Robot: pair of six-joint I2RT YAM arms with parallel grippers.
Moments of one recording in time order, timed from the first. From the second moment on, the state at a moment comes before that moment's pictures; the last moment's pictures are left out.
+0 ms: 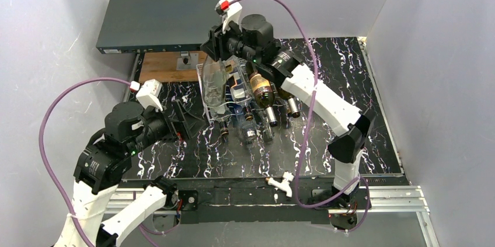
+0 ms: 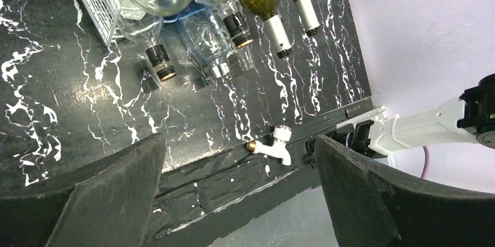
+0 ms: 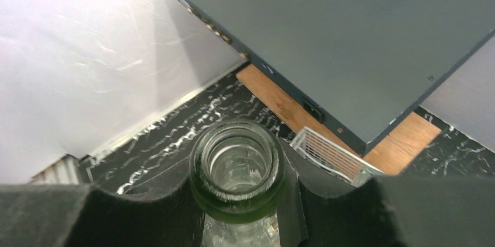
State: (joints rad) left arm -0.50 0.70 1.30 -1.07 0.11 -0.60; right arm 0.88 1.85 2.12 -0.32 -0.13 0.18
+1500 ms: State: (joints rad) left arm -0.50 0.65 1.34 -1.17 0.06 -0.60; right arm 0.94 2.12 2.18 0.00 -0.09 -0.22
